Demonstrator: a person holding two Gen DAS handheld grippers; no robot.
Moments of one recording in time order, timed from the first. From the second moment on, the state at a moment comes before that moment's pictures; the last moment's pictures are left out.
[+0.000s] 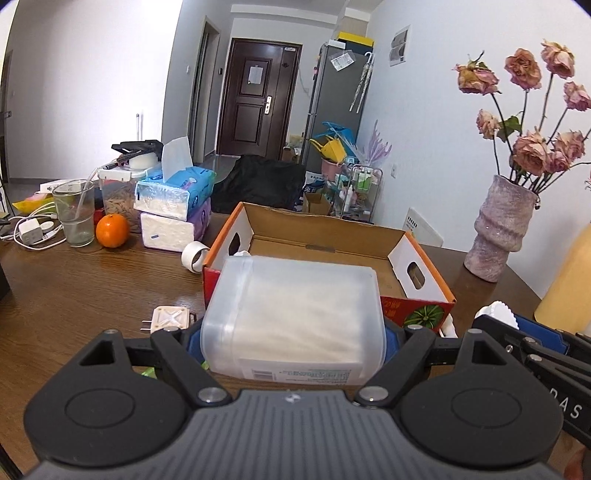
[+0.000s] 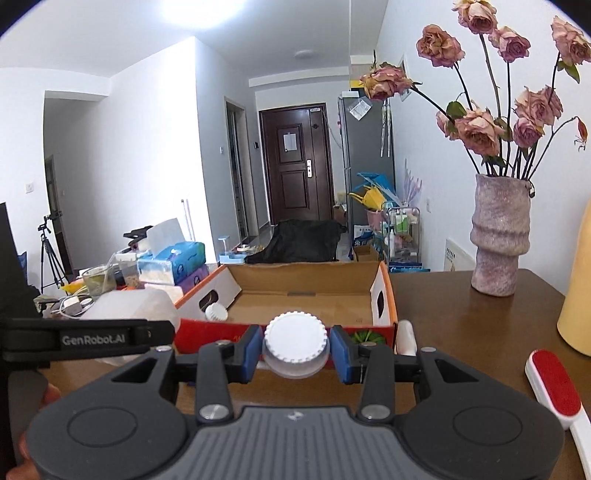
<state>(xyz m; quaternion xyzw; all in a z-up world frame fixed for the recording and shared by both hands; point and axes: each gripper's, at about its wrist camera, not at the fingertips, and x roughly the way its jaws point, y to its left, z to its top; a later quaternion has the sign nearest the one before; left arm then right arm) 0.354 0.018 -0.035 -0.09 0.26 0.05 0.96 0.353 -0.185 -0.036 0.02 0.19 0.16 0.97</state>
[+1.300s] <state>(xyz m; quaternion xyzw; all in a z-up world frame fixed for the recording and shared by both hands) 0.498 0.016 -0.048 -0.10 0.27 0.05 0.96 0.505 -0.181 -0.050 0.04 0.22 0.14 0.96</state>
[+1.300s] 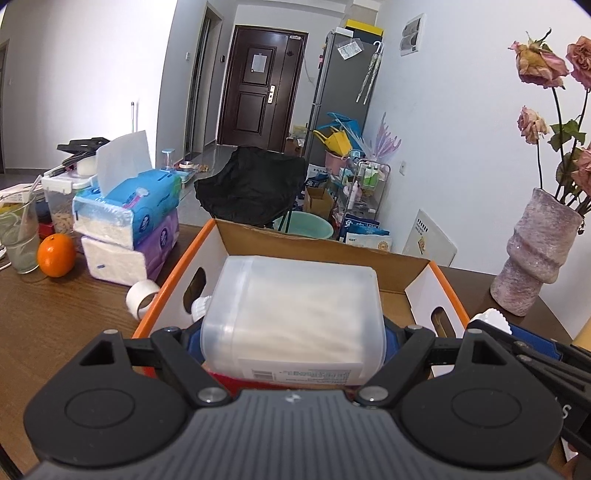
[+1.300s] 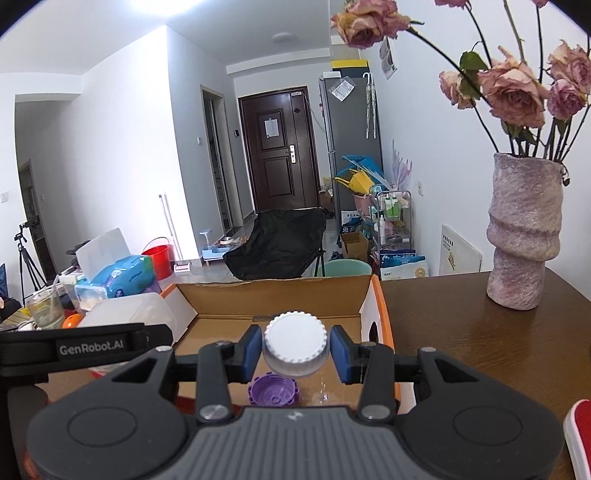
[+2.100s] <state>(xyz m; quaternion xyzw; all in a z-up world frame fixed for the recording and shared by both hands) 0.567 0.033 -0.061 -0.07 0.28 0.07 0.95 0.588 -0.154 -0.077 0.01 0.25 0.14 0.96</state>
